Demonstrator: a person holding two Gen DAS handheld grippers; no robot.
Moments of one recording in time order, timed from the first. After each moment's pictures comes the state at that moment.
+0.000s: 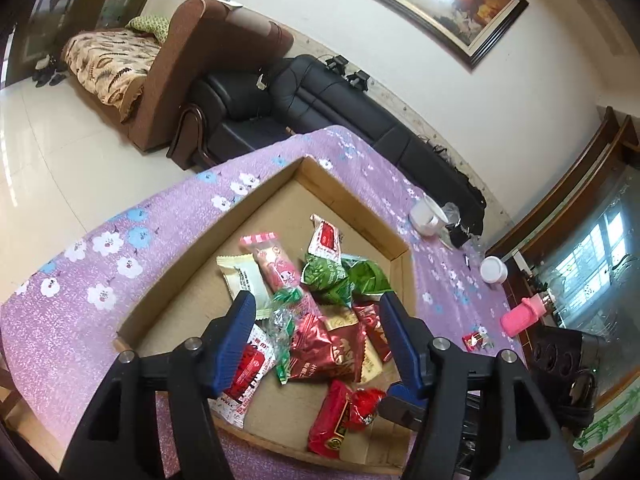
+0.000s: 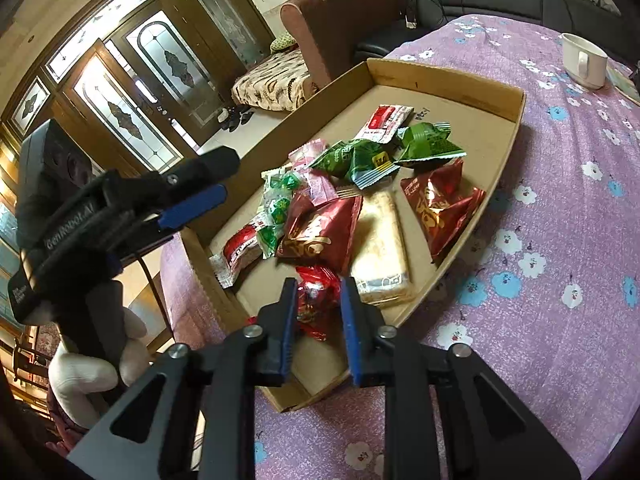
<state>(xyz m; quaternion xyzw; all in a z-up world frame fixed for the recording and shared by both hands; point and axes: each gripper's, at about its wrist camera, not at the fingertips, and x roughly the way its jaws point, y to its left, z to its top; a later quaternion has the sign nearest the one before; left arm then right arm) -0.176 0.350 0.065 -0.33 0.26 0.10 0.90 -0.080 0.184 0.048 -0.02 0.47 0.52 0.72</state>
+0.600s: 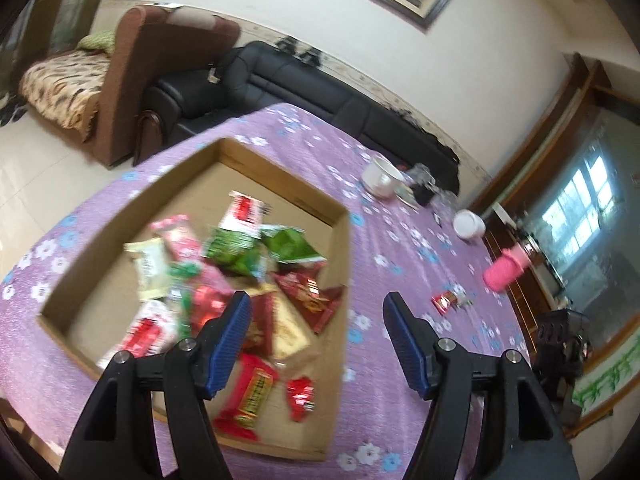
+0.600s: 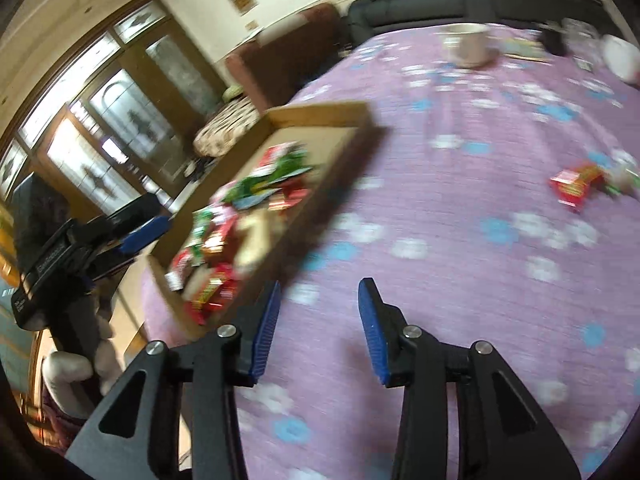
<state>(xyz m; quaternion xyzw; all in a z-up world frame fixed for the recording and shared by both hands) -0.154 0.280 0.082 -0.26 0.30 0.04 0.92 -0.031 0.039 0.042 0.07 0.46 0.42 0.78</state>
